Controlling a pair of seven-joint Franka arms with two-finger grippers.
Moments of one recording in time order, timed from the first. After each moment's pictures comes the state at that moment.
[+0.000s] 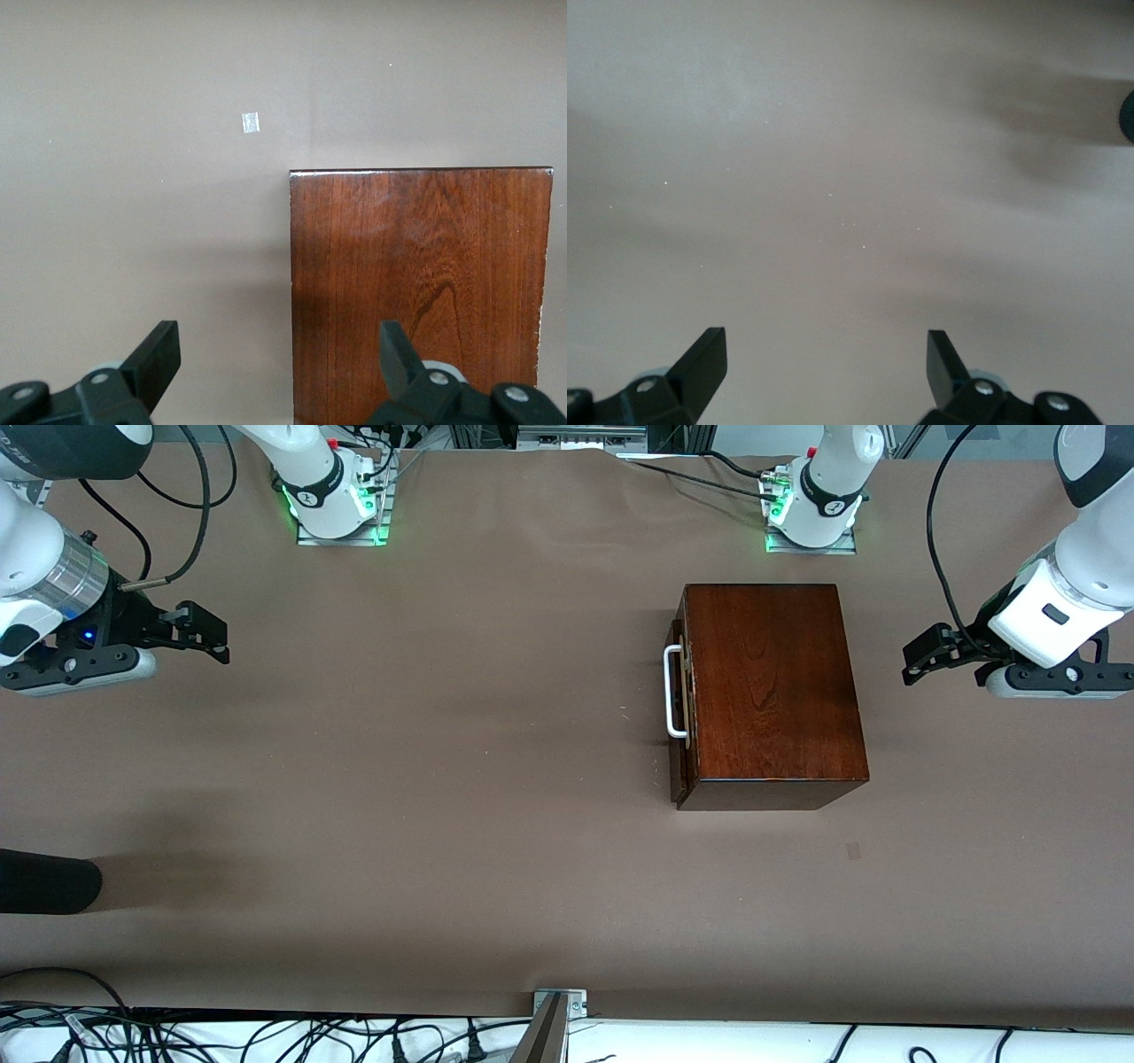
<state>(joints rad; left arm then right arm) 0.02 0.02 -0.11 -1.68 0.00 1.68 -0.10 0.21 0.04 -0.10 -1.64 0.01 1.67 -0.09</state>
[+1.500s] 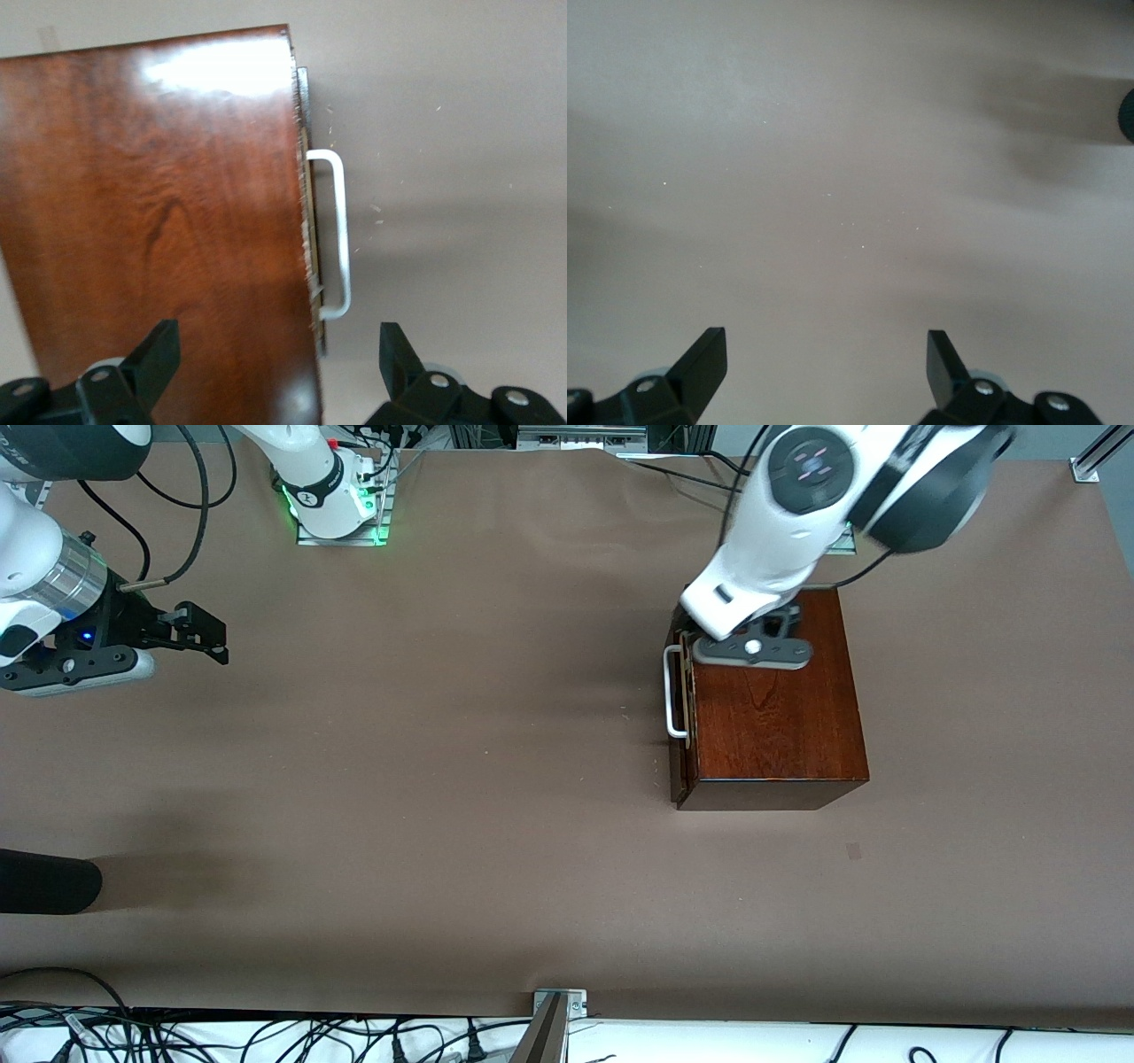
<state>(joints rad) -0.02 0.21 -0.60 -1.66 0.10 1.69 -0.59 0.21 0.05 -0.10 -1.63 0.01 1.67 -0.09</state>
